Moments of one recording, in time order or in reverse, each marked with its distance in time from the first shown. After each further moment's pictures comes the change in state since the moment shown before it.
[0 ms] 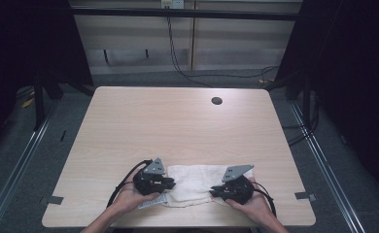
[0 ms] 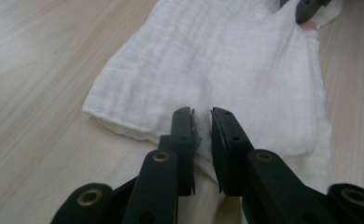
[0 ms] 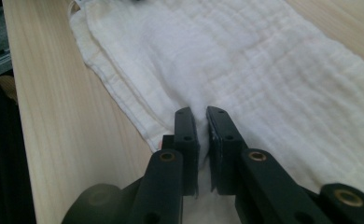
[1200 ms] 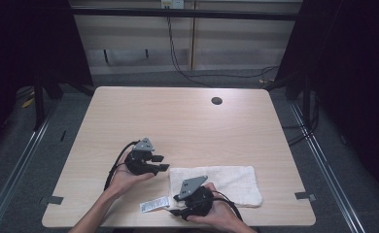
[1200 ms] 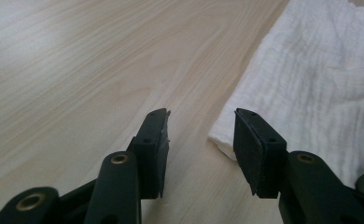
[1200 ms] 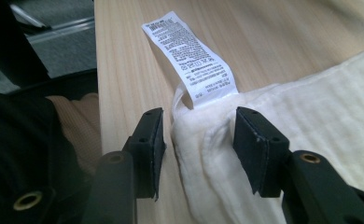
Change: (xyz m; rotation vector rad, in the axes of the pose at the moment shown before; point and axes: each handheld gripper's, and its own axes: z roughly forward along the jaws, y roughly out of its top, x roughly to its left) left arm 0.055 0.011 -0.021 -0.088 0.076 -0.147; right arm 0.074 0.056 0.068 -0.001 0.147 -0.216
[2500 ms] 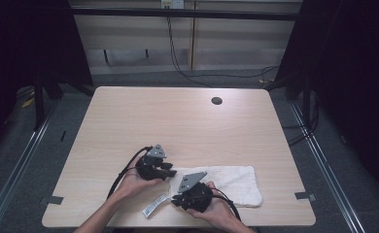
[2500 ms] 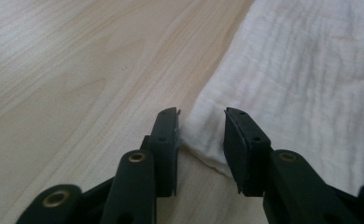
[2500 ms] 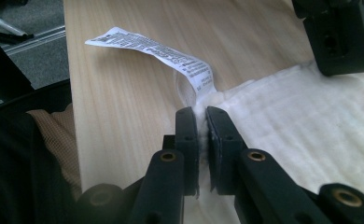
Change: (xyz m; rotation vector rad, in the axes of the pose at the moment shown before) left arm -0.017 -0.002 0.029 0.084 -0.024 0.061; right arm -0.007 0.005 0.001 0.017 -0.048 0.069
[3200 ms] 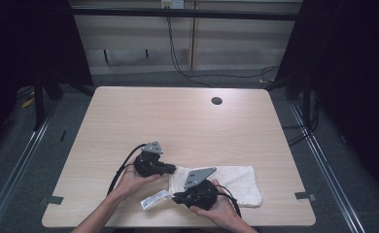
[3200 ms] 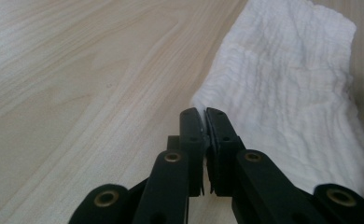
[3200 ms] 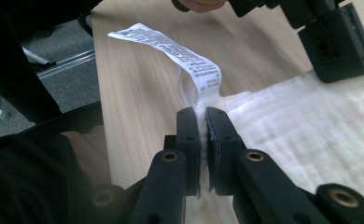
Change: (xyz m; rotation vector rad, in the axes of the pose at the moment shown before) left arm 0.007 0.006 -0.011 -0.060 -0.114 -0.073; right arm -0.001 0.005 -0.023 -0.096 0.043 0.046
